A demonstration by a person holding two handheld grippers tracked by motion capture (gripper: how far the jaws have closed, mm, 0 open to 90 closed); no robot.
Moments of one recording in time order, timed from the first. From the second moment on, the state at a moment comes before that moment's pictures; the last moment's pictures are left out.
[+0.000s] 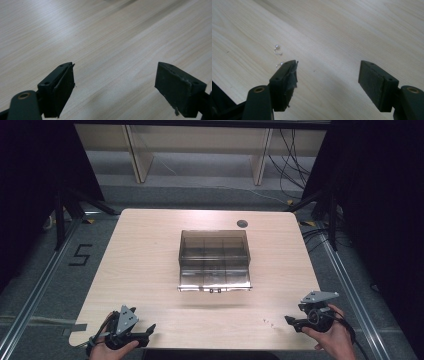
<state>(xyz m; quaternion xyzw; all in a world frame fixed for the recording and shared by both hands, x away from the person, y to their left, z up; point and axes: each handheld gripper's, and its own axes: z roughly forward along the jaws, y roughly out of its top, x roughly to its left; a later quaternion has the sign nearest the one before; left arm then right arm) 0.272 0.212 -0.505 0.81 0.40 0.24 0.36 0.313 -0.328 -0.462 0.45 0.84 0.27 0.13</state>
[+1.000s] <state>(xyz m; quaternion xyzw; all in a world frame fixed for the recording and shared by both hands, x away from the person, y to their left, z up) 0.272 0.212 -0.504 0.81 0.40 0.25 0.36 0.312 -0.290 -0.445 0.38 0.90 0.21 0.10</state>
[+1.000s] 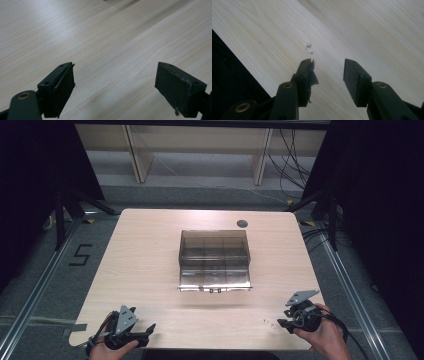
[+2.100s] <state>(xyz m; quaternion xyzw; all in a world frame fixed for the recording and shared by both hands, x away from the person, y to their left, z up) 0.271 0.211 -0.504 0.81 0.40 0.25 0.36 0.328 -0.264 -0.462 0.35 0.93 0.13 0.04</state>
